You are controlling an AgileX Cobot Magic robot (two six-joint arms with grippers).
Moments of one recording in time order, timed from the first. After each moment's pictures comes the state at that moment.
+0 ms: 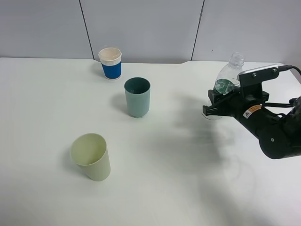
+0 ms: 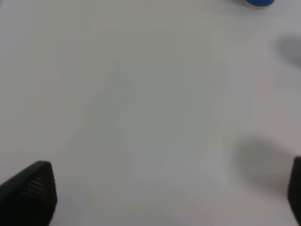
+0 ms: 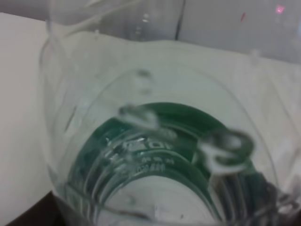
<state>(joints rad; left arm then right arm) 0.02 -0.01 -0.50 0.00 1.05 0.00 0.32 1.94 -0.39 0.18 -1.20 -0.20</state>
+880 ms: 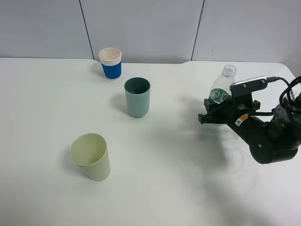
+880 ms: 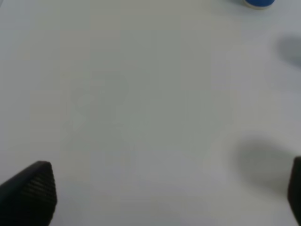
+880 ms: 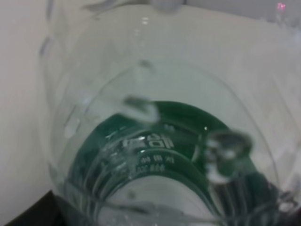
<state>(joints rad) 0.02 -0.01 -0.50 0.00 1.05 0.00 0.32 2.12 -0.42 0.18 -1.29 -0.19</state>
